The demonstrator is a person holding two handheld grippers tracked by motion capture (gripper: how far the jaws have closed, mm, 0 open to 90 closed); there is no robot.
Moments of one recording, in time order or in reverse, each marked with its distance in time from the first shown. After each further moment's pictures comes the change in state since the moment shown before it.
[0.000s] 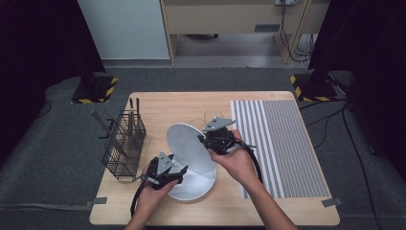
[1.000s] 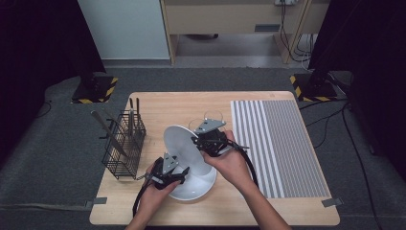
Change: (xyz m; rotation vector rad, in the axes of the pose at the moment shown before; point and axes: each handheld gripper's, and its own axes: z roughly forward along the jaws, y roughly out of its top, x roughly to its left) left arm -0.003 -0.006 0.015 0.063 0.003 0.035; right arm 0.019 0.011 0.005 0.010 -0.006 -0.042
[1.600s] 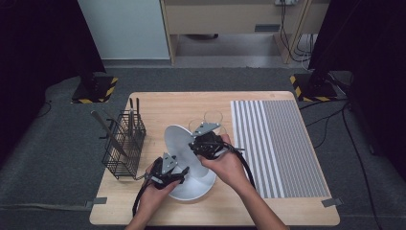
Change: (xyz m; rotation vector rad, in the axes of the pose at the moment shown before) left arm 0.001 -0.001 0.000 -0.005 0.005 -0.008; right arm 0.005 -0.009 0.018 0.067 0.030 0.026
